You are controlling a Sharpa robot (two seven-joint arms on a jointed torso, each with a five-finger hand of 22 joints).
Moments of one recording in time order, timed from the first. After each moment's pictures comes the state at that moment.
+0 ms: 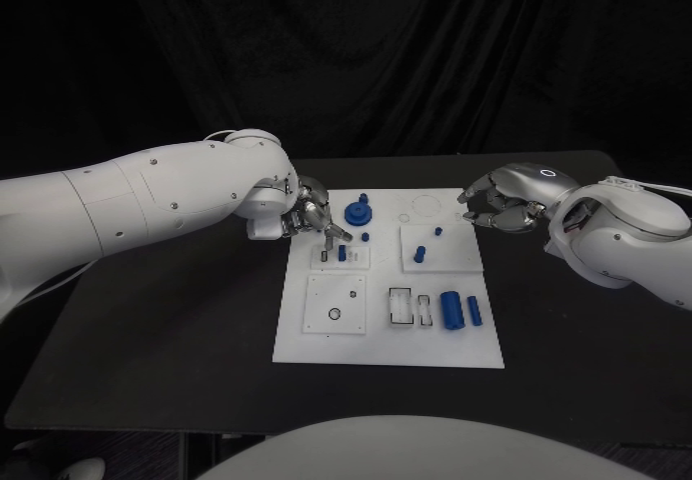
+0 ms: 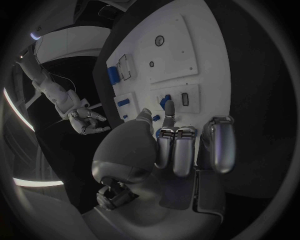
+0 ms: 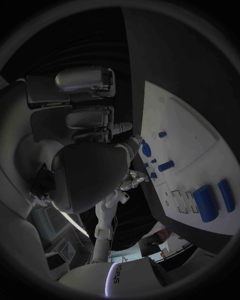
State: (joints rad) left arm 1.42 -0.54 -0.21 1.21 -0.83 0.37 -0.49; left_hand 1.21 0.14 -0.11 0.29 0.16 1.05 0.07 0.09 0.89 1.47 0.00 1.57 1.31 1.47 -0.05 1.57 1.31 0.06 1.45 0.06 1.36 1.31; right arm 1.37 -1.00 -0.25 1.59 -1.53 -0.35 -0.11; right_hand 1.38 -0.01 0.21 0.19 0.34 0.83 0.11 0.09 0.15 1.47 0.00 1.56 1.31 1.47 -0.06 1.55 1.31 0.02 1.47 0.05 1.56 1.31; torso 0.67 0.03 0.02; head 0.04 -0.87
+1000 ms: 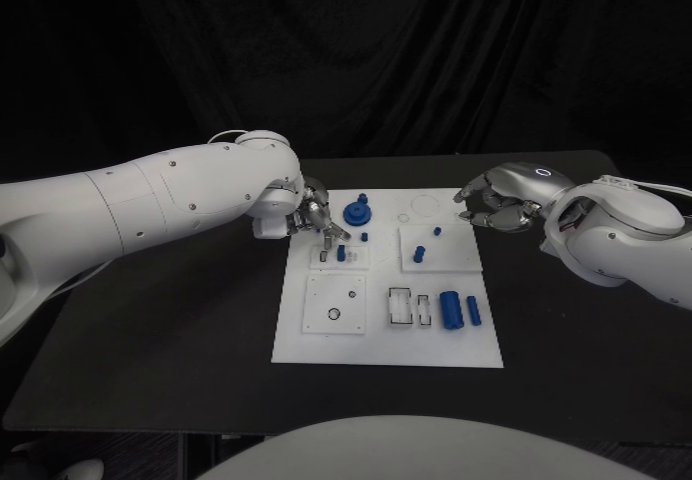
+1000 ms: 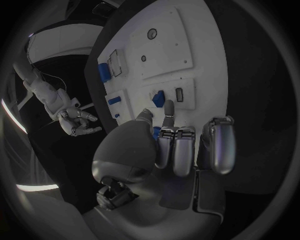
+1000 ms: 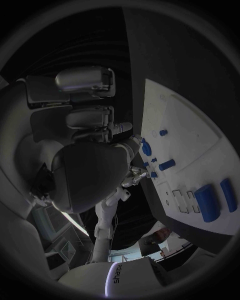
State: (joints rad) left arm 1.41 -0.48 -0.21 1.14 -0.85 0.37 -0.55; left_hand 1.21 0.14 -0.10 0.27 0.18 1.05 0.06 0.09 0.90 1.47 0.00 1.57 1.31 1.47 -0.05 1.57 1.31 0.06 1.45 0.06 1.37 1.31; right arm 1.37 -0.99 -0.25 1.60 -1.53 -0.35 -0.11; right_hand 1.38 -0.01 0.21 0.18 0.34 0.83 0.11 0.09 0.14 1.47 0.00 1.56 1.31 1.47 -0.06 1.55 1.31 0.02 1.47 0.05 1.56 1.31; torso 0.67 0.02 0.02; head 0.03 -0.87
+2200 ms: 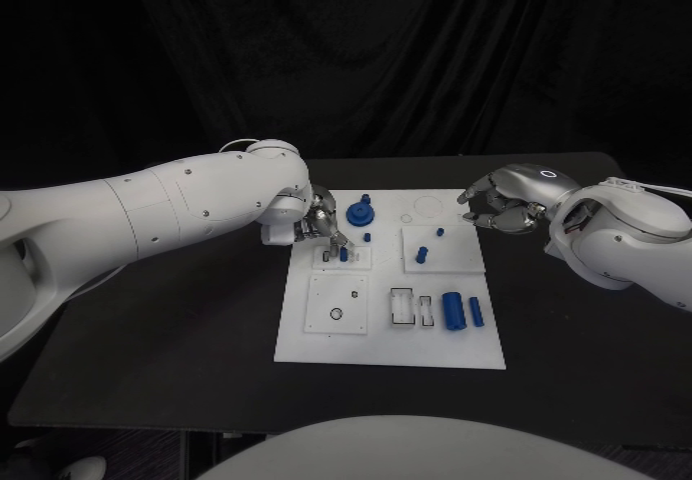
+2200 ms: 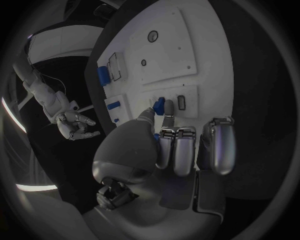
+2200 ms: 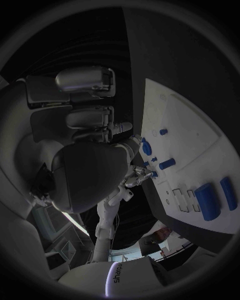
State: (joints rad) left arm 1.39 -0.46 -0.21 1.13 -0.86 0.38 -0.54; left_hand 1.25 0.14 -0.05 0.23 0.28 1.06 0.05 0.09 0.91 1.47 -0.01 1.57 1.31 1.47 -0.05 1.57 1.31 0.06 1.46 0.06 1.37 1.31; right arm 1.37 -1.00 -0.25 1.60 -1.53 -0.35 -0.11; right_hand 1.38 -0.01 0.22 0.19 0.35 0.83 0.11 0.09 0.14 1.47 0.00 1.56 1.31 1.47 -0.06 1.55 1.31 0.02 1.47 0.05 1.55 1.31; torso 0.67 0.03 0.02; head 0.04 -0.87
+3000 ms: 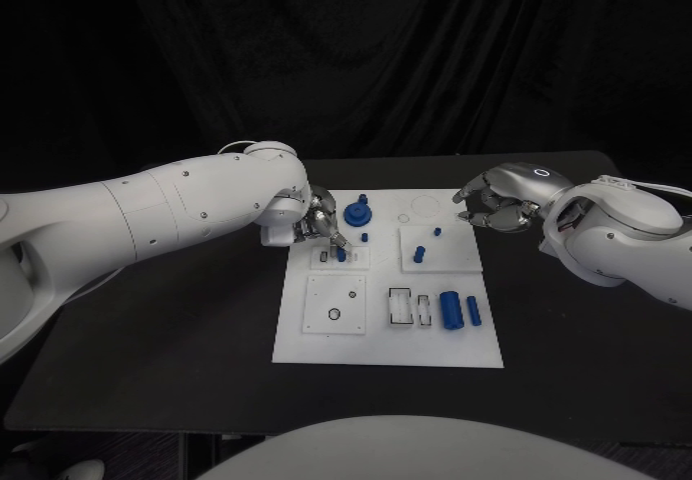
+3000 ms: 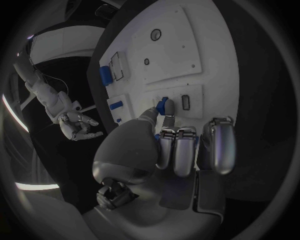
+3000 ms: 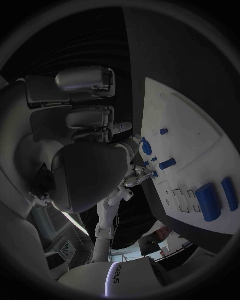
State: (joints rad) left arm 1.38 -0.45 -0.21 1.12 -0.86 0.37 -0.51; left_hand 1.29 0.13 0.02 0.17 0.32 1.06 0.05 0.09 0.92 1.47 -0.02 1.58 1.31 1.47 -0.06 1.57 1.31 0.06 1.46 0.05 1.37 1.31; right arm 1.37 -0.99 -0.25 1.59 -1.53 -0.34 -0.11; right_hand 1.38 -0.01 0.22 0.18 0.35 0.83 0.11 0.09 0.14 1.47 0.00 1.56 1.31 1.47 -0.06 1.54 1.31 0.02 1.47 0.05 1.55 1.31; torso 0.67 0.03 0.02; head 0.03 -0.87
